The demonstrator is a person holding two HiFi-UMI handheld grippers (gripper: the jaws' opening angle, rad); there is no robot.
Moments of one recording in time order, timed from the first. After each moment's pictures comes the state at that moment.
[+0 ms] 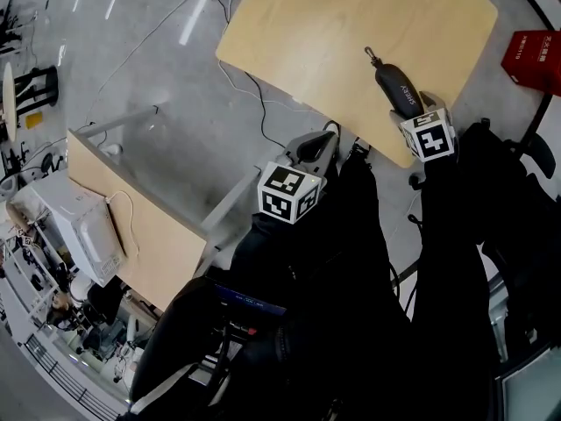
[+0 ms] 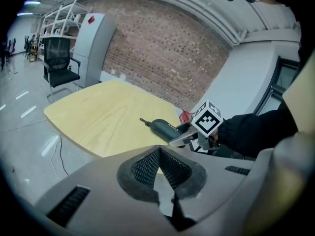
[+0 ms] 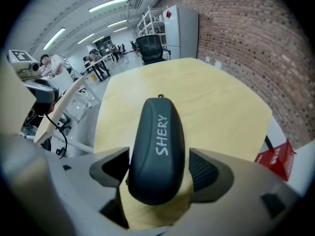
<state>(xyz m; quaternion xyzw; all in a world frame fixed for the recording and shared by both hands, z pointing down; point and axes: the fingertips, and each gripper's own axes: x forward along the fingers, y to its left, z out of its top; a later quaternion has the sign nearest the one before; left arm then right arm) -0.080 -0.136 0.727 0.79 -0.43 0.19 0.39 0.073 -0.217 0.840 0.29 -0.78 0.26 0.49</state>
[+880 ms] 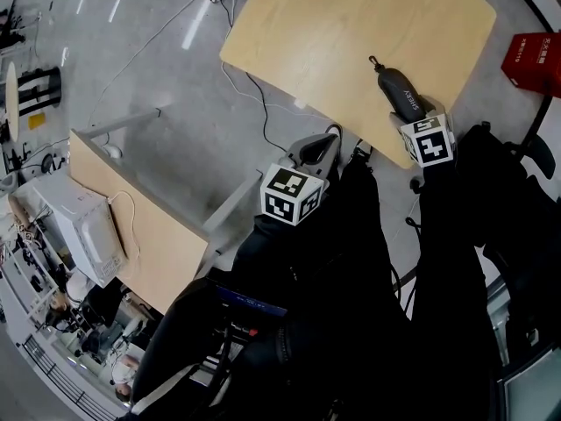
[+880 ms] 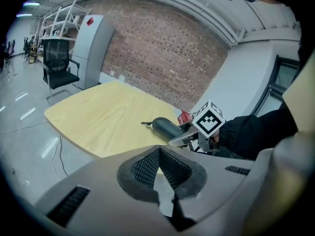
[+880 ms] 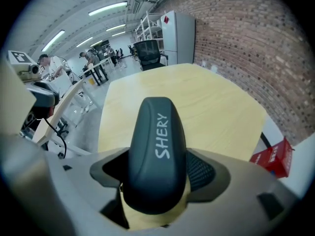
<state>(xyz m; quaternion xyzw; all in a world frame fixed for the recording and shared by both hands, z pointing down) -0.075 -0.132 0.724 0.80 -0.43 0.19 0.38 0.073 -0.214 0.830 0.31 -0.78 0.26 0.47</state>
